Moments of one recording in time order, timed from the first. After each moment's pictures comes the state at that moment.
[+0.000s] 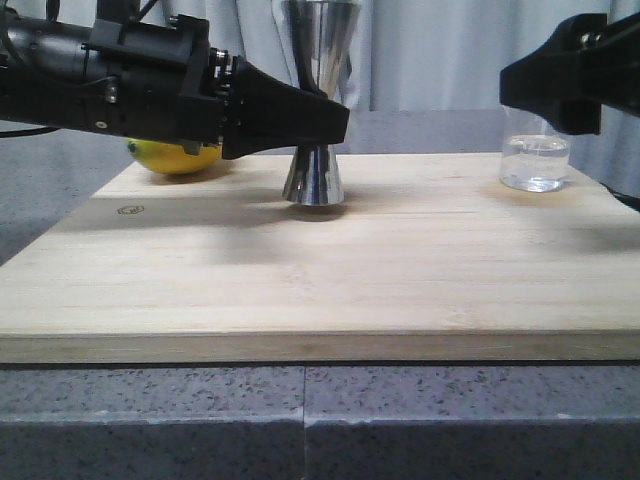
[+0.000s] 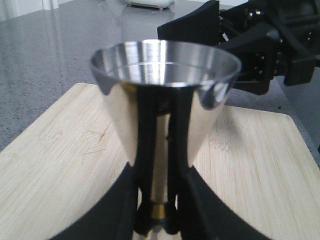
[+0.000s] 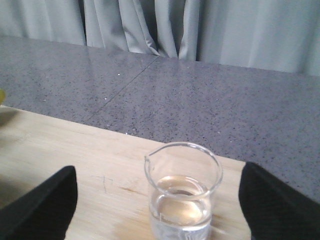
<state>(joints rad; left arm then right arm) -0.38 1.83 -1.00 -1.77 1.15 2.26 0.32 1.22 -0.38 0.11 -0.65 -0.11</state>
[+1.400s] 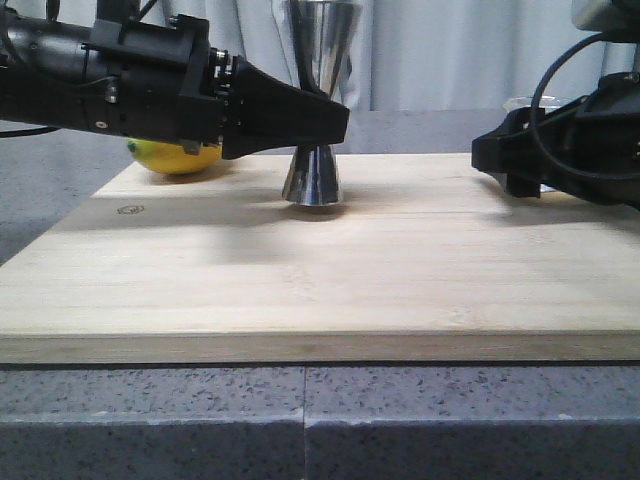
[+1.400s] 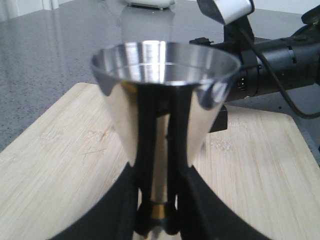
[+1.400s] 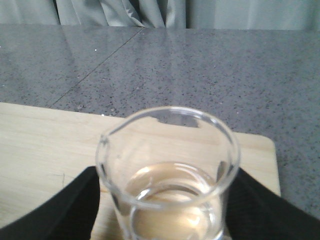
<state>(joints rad) -0.38 1.83 -1.00 -1.77 1.15 2.27 0.30 1.57 -0.45 0.10 -0.89 -0.03</state>
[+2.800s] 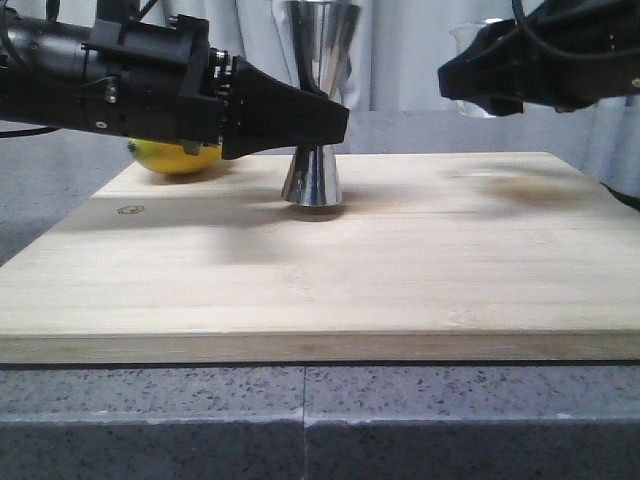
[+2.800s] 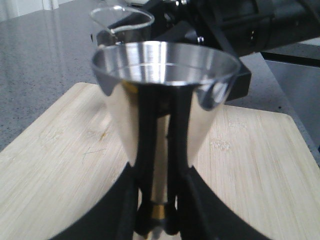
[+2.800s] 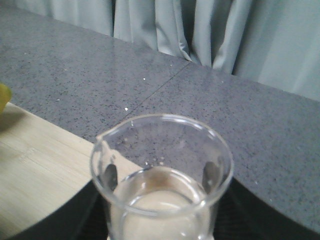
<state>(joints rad) -0.38 1.83 -1.00 -1.77 1.15 2.27 0.30 1.43 -0.64 -0.15 -0.55 -0.06</state>
